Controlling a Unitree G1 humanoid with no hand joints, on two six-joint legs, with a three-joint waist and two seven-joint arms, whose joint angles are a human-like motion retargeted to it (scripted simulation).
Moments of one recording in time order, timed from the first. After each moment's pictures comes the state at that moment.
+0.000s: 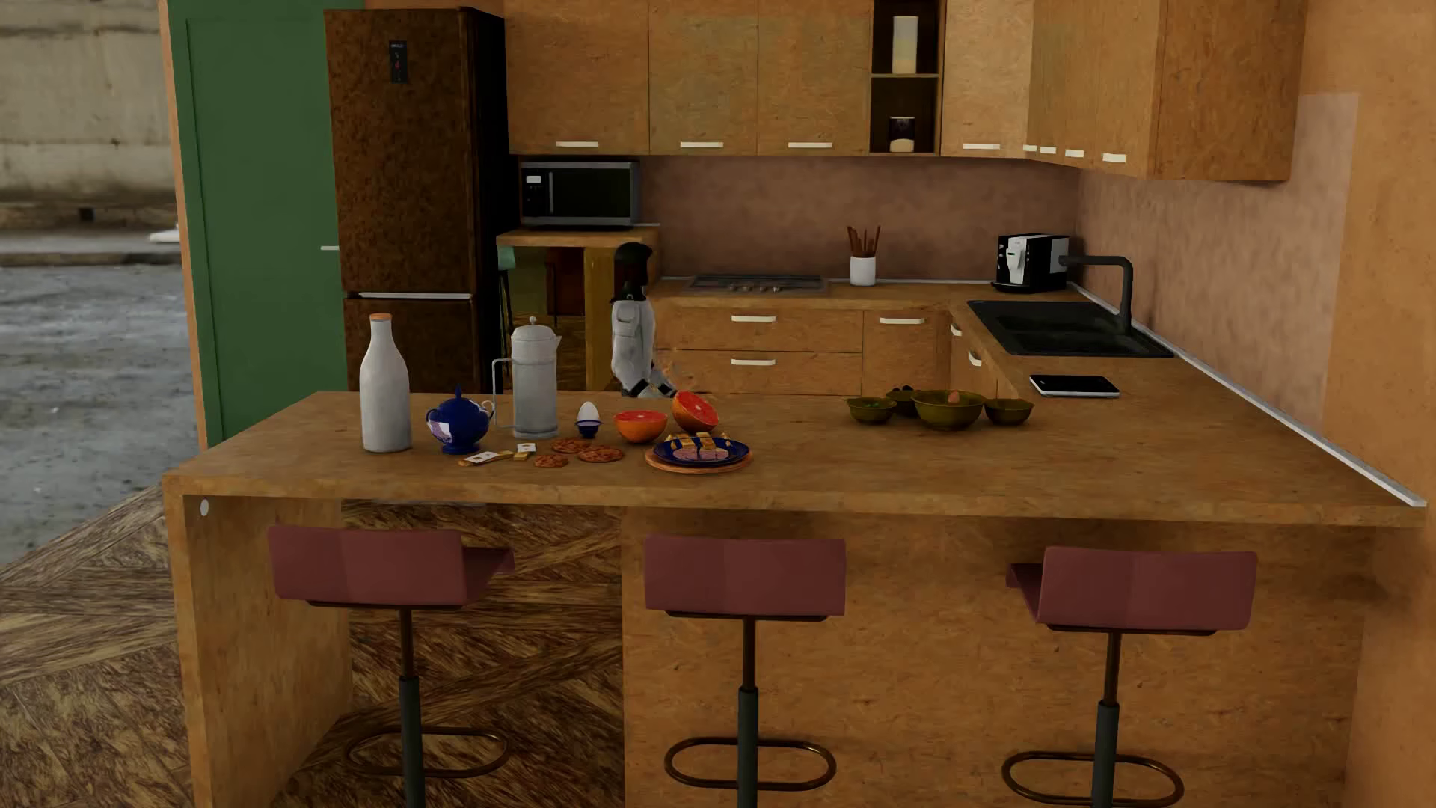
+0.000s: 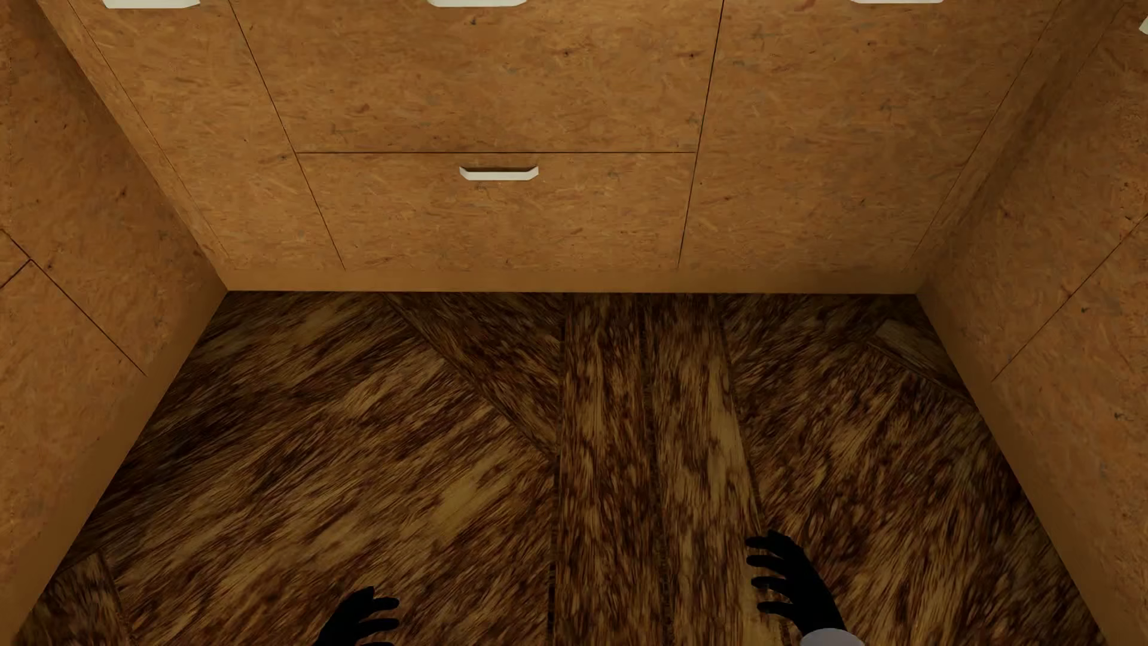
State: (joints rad) body -0.48 -0.30 0.01 0.03 0.02 0.03 0.01 -0.01 0.03 0.55 0.50 0.21 0.12 -0.30 -0.23 0.15 -0.22 -0.02 0.01 -0.05 -0.01 0.60 0.61 -0.01 -0.01 0.04 -0.05 0.00 0.00
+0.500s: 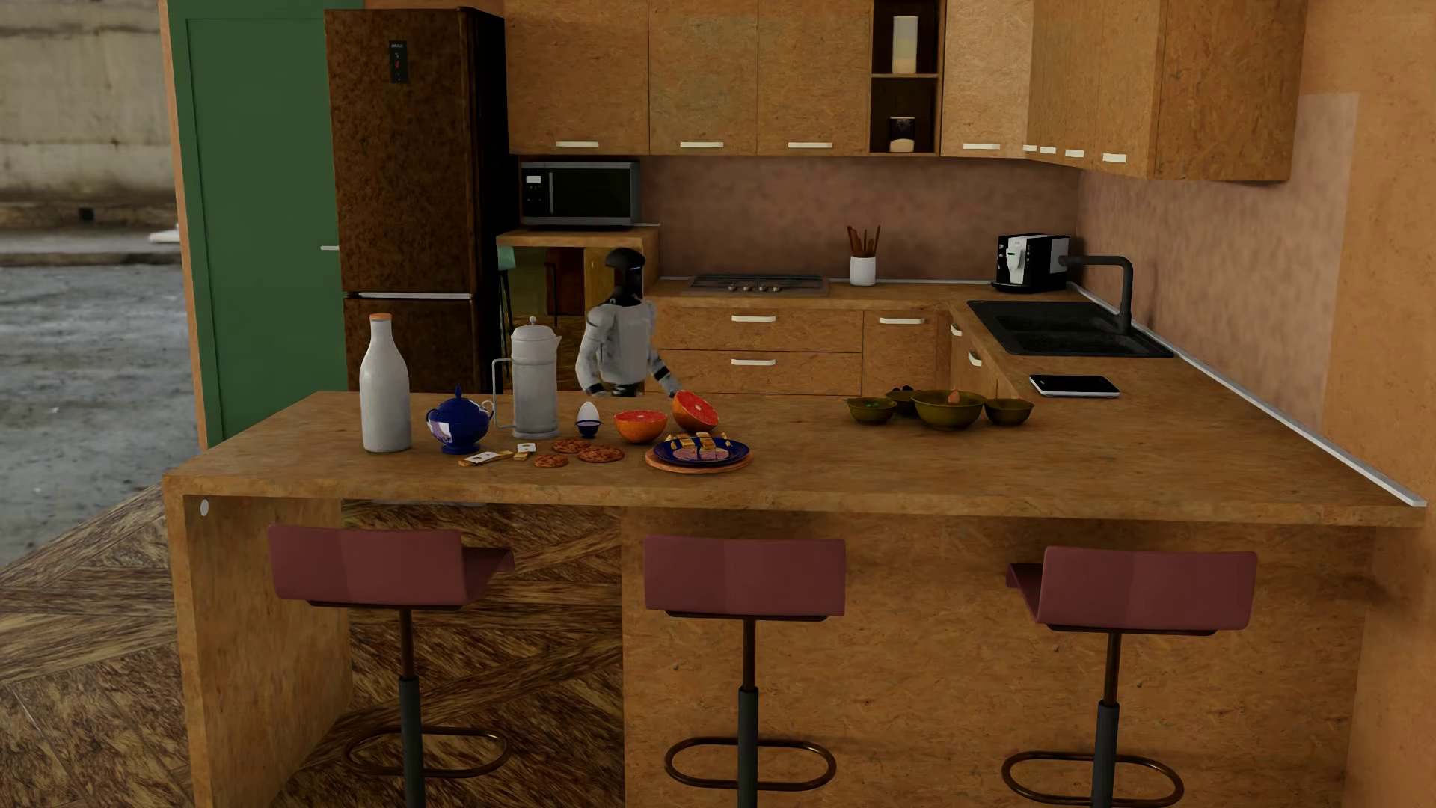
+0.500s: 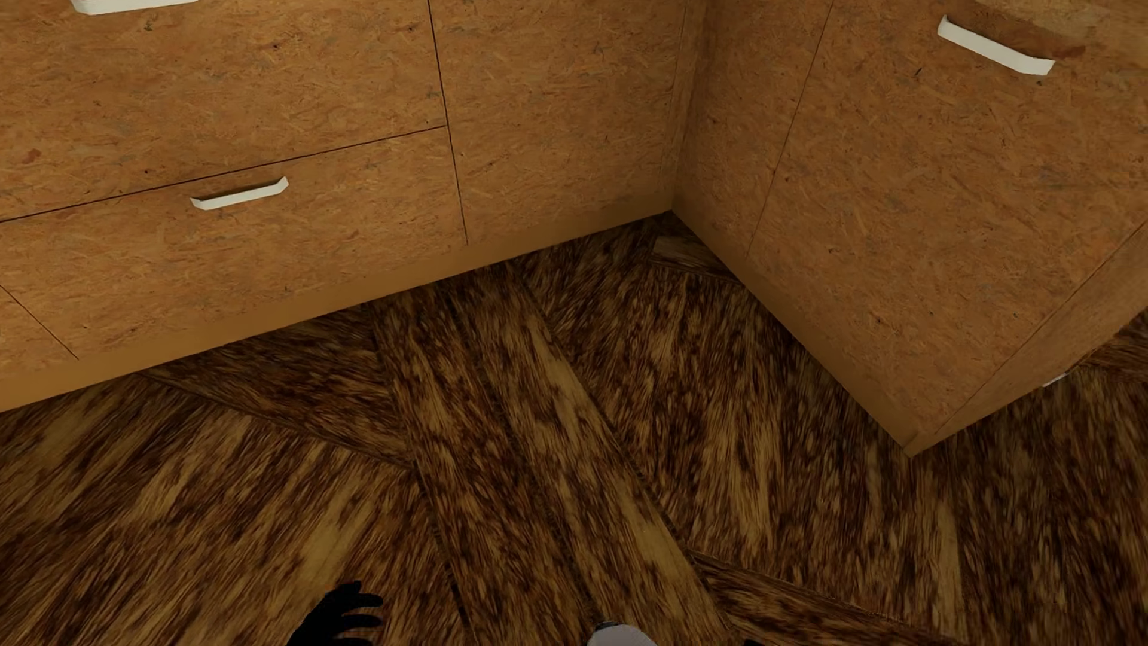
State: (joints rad) body -0.40 -0.55 -0.21 0.10 -0.04 -0.04 0.00 0.01 0.02 0.73 0.85 0.16 0.28 -0.32 -0.46 0.23 -0.15 -0.14 0.00 -0.06 0.07 0.63 0.64 0.05 0.06 0.08 0.07 -0.06 -0.02
